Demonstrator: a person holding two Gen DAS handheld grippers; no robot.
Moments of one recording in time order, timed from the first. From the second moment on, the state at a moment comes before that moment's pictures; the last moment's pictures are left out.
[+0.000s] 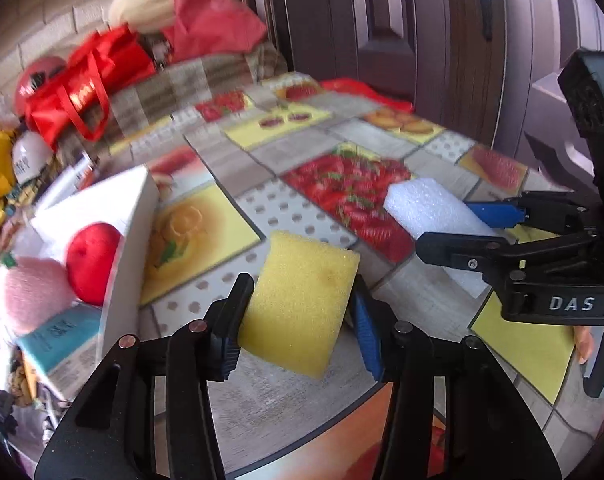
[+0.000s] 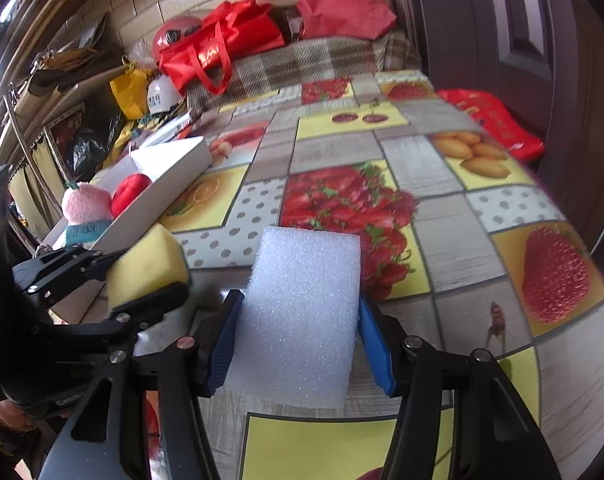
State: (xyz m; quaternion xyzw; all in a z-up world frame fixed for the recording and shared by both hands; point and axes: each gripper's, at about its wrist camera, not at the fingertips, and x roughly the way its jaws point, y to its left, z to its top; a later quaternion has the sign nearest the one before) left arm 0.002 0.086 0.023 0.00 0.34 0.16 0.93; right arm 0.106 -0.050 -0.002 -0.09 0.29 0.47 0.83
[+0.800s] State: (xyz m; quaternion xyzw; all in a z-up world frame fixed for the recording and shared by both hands) left arm -0.067 0.087 0.055 -0.02 0.18 0.24 0.96; right arm 0.038 -0.053 0.027 -0.09 0.11 0.43 0.89
